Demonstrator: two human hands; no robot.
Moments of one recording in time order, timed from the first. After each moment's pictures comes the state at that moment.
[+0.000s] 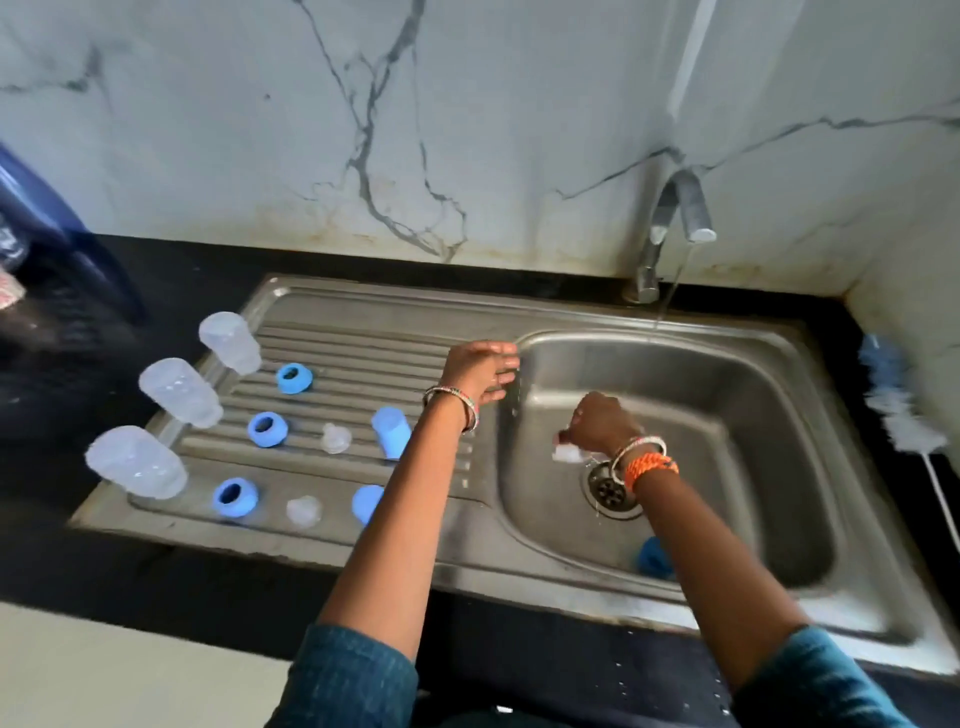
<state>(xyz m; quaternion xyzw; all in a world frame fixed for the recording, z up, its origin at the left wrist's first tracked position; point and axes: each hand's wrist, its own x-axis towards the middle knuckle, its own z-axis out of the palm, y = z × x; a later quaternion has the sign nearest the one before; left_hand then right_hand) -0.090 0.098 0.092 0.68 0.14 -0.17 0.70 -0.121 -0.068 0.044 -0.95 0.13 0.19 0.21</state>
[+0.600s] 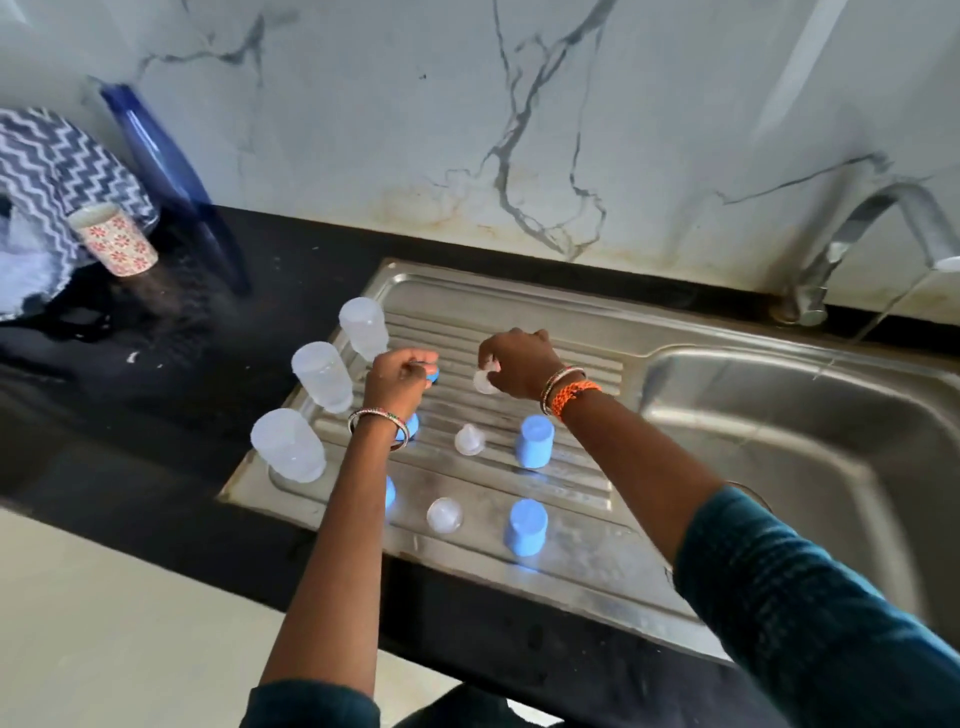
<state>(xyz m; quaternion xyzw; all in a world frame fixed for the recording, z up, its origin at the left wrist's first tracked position) -0.085 0.342 0.064 0.78 0.17 0.03 0.60 -0.023 0.178 0.062 -0.97 -0.23 0.05 0.08</state>
